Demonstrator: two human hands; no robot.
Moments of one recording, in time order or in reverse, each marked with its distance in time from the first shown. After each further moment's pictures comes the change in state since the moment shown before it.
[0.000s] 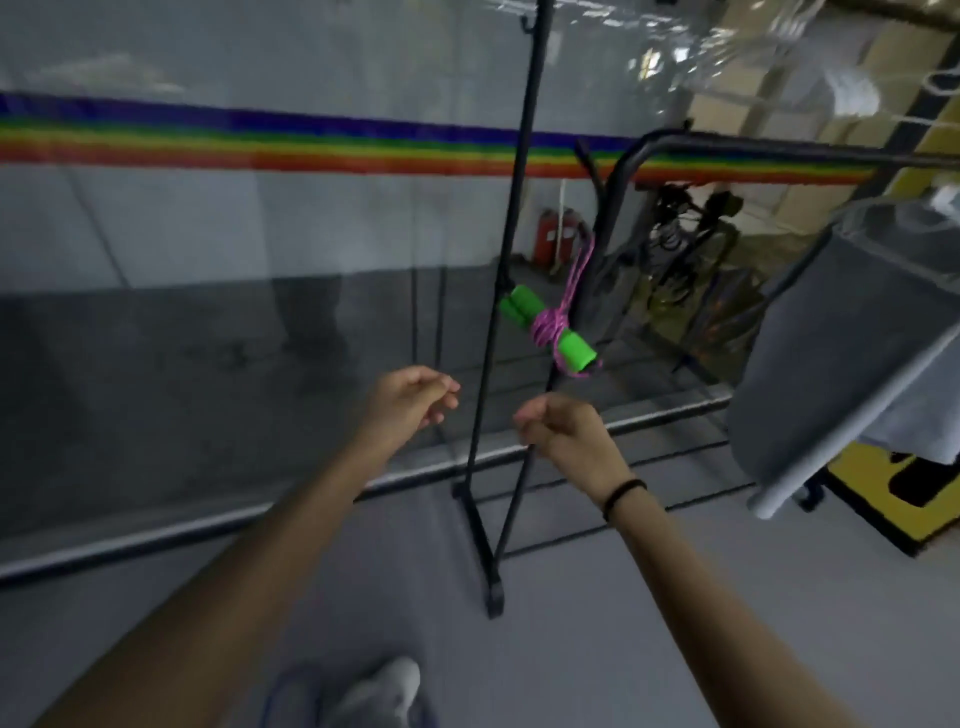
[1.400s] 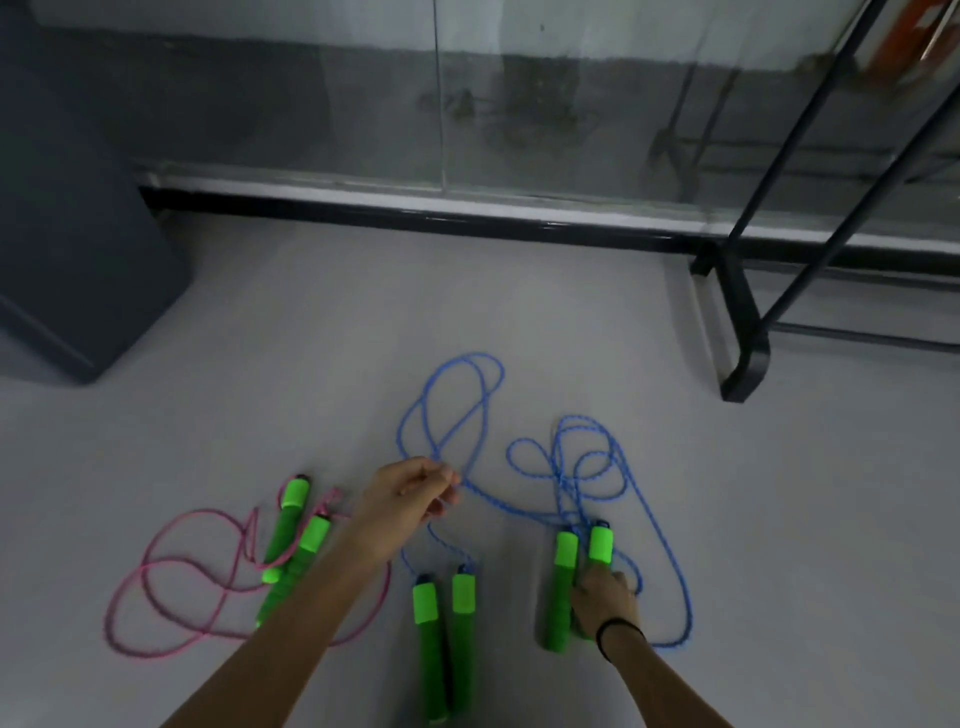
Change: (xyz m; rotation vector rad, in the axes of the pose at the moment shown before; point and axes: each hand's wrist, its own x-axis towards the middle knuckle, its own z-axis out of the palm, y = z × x) left_hand -0.388 -0.725 -0.024 -0.078 0.374 -0.410; right_hand -0.353 0.697 0.479 -0.726 -0.578 0.549
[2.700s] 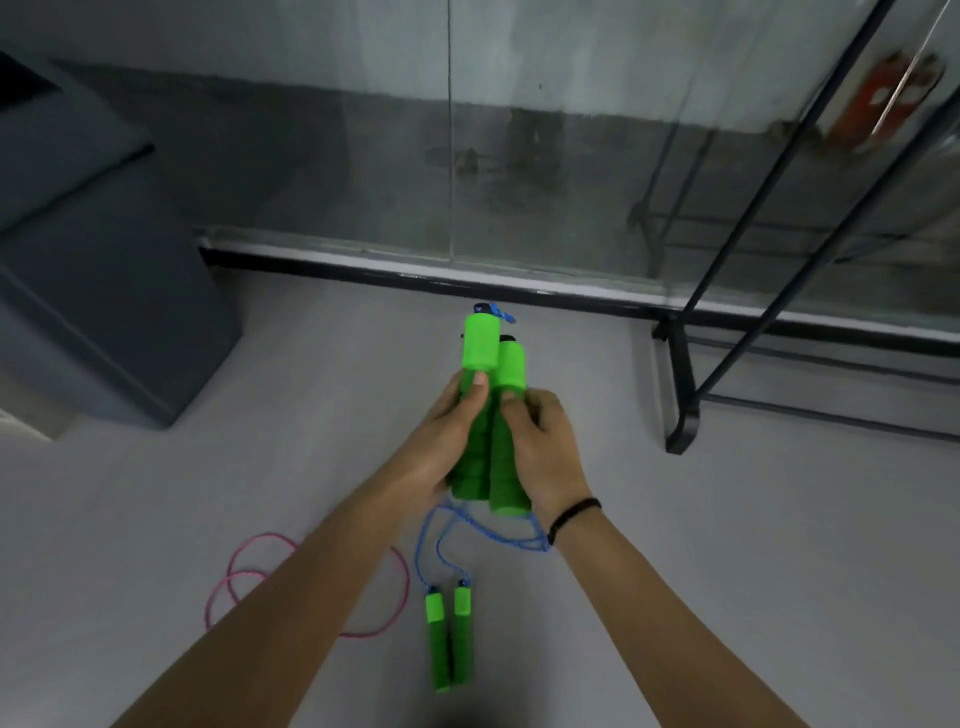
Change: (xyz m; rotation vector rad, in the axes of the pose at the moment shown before) left_hand -0.091 0.280 -0.017 -0.424 -0.189 0.013; right_hand -0.285 -0.215 -0.274 1.019 0.151 -0.560
